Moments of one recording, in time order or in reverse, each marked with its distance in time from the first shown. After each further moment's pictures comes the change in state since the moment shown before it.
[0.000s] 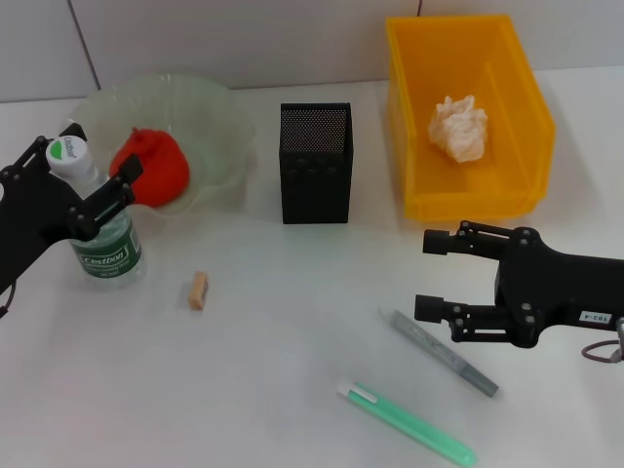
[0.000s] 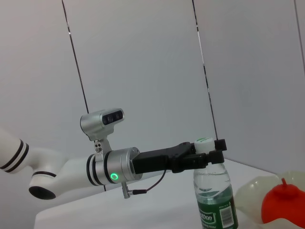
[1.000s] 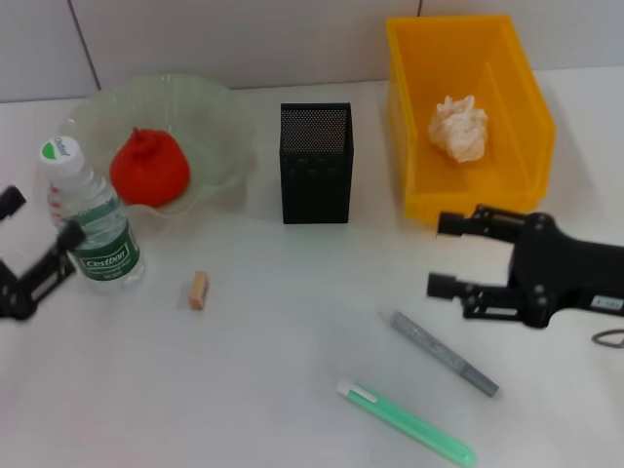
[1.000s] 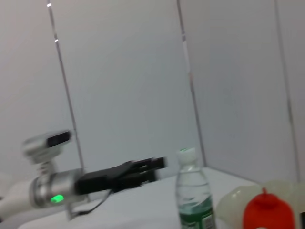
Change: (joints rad) left arm 0.198 0.011 0.006 0.079 0.009 0.156 -0.005; right arm -0.001 0.000 0.047 0.004 0.006 0.000 0.000
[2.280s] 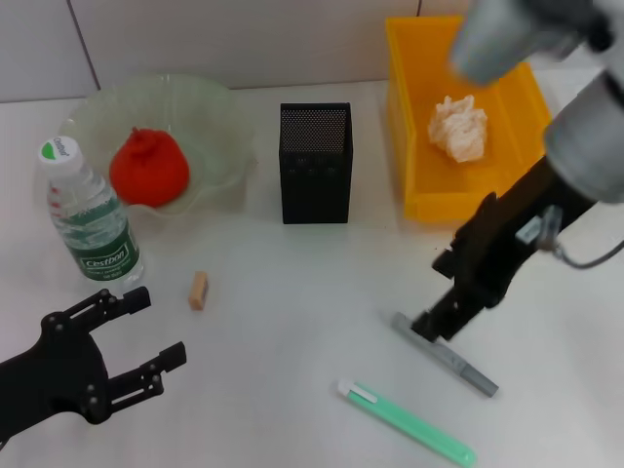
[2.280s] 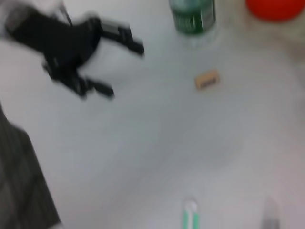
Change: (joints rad) left arm -0.014 0.005 0.036 0.131 0.410 0.110 -0.234; right arm 0.431 -0.003 -0.457 -0.887 -0.766 -0.296 1.369
